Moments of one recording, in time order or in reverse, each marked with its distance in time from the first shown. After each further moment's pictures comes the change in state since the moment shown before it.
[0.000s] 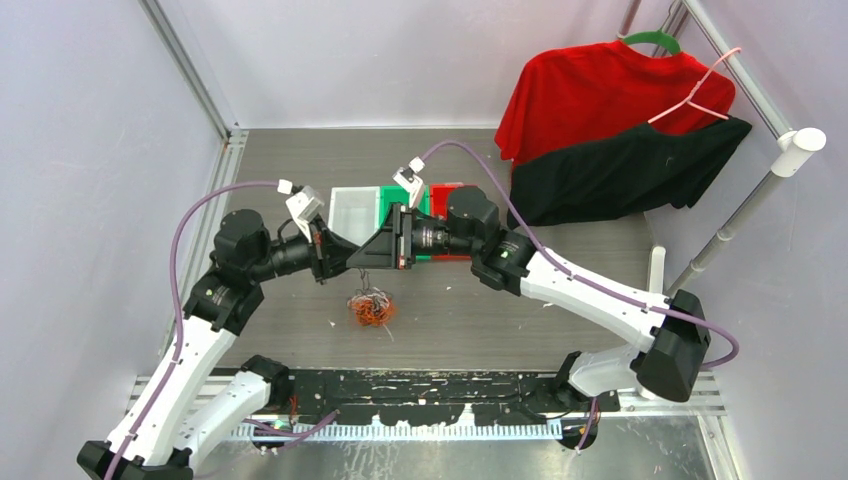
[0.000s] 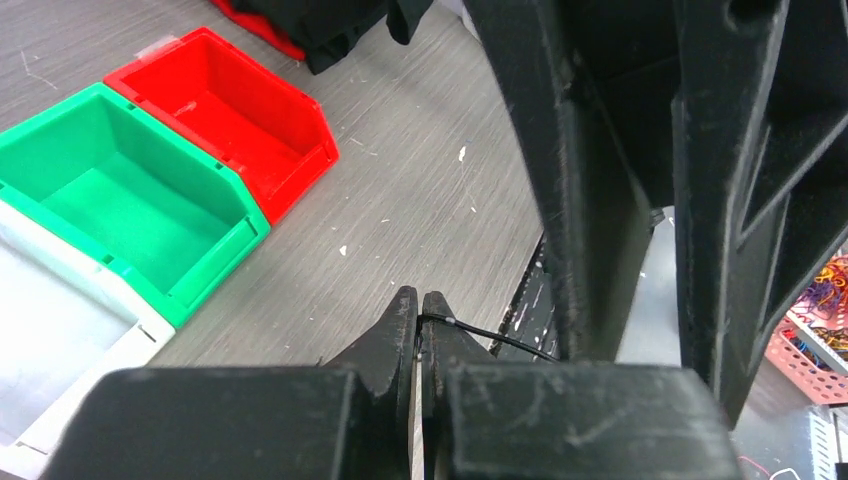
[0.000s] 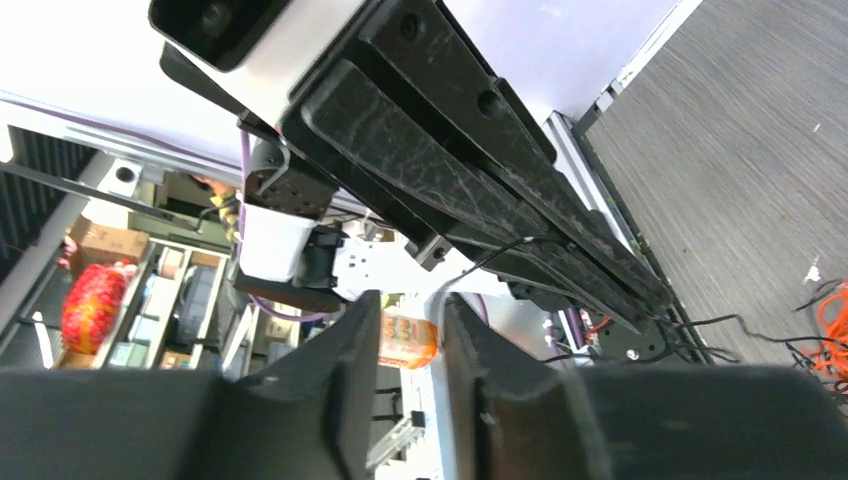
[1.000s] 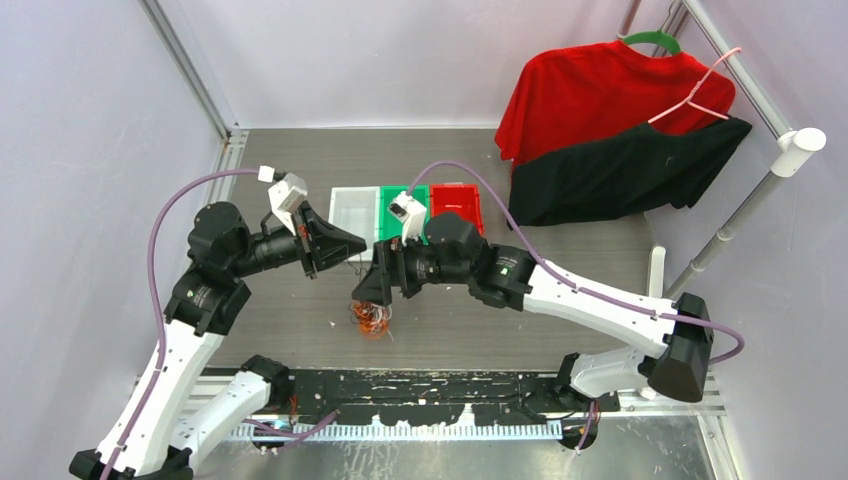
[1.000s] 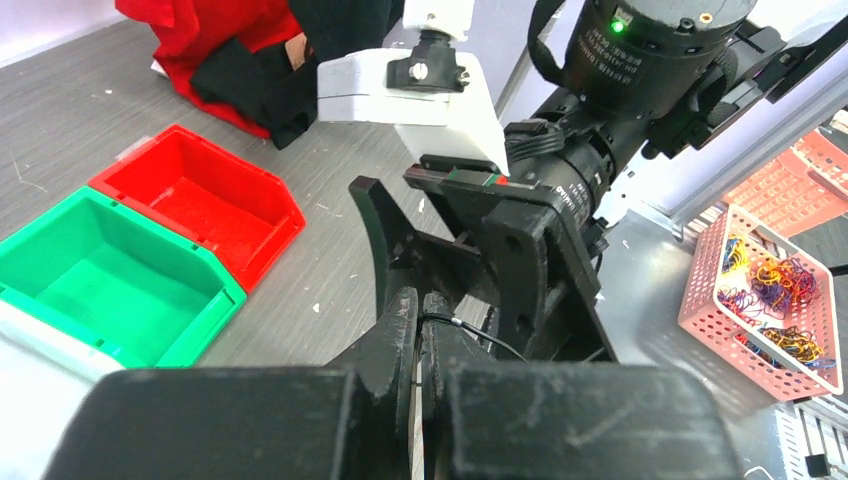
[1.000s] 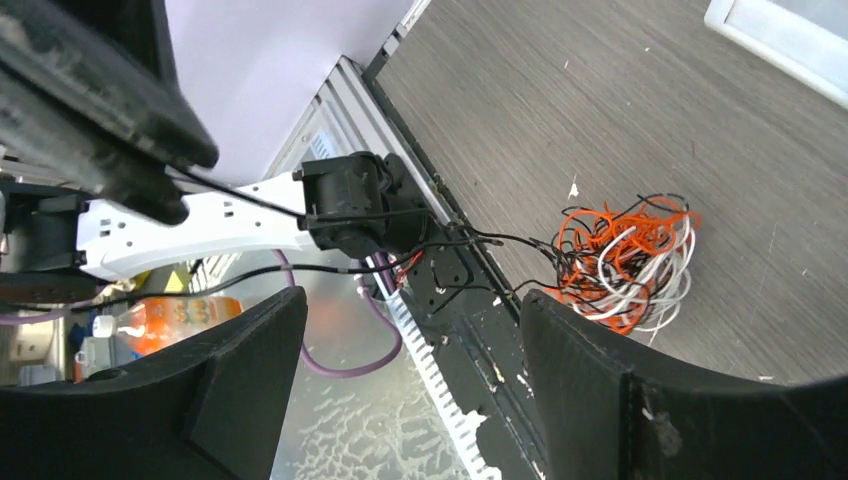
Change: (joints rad) left arm 0.000 0.002 0.144 0.008 0.069 -0.054; right arm 0.116 -0.049 -0.008 -0.376 0.319 -0.361
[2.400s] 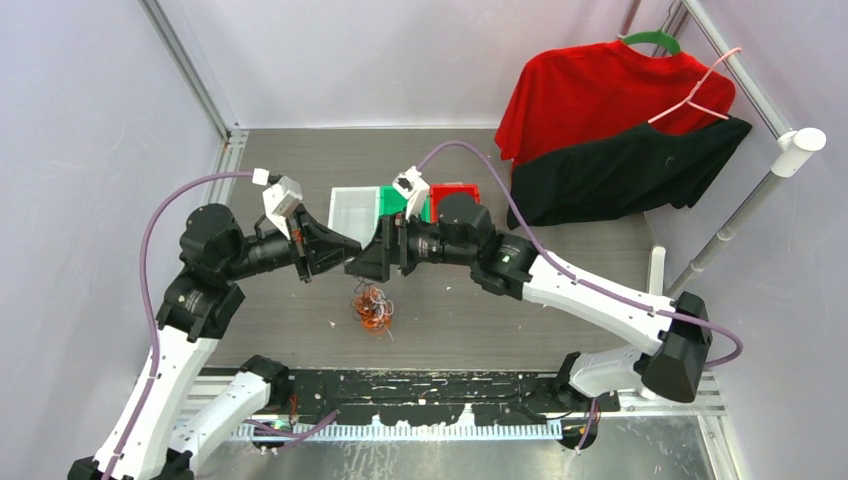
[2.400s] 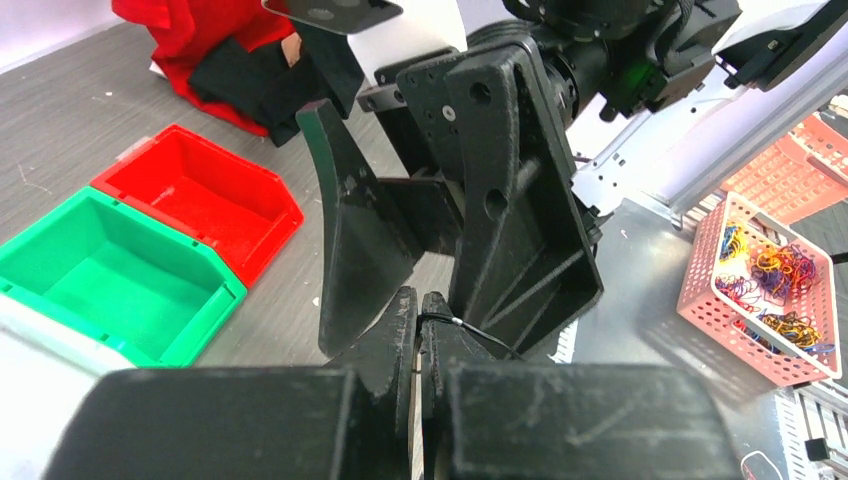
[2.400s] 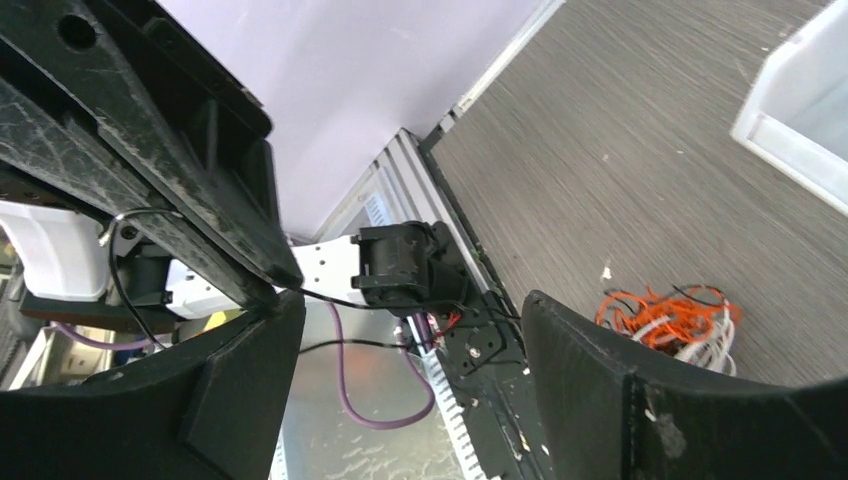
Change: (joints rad) left arm 0.003 -0.022 0.032 -0.064 0.028 0.031; right arm -0.080 0.019 0.032 0.150 -0.097 0.027
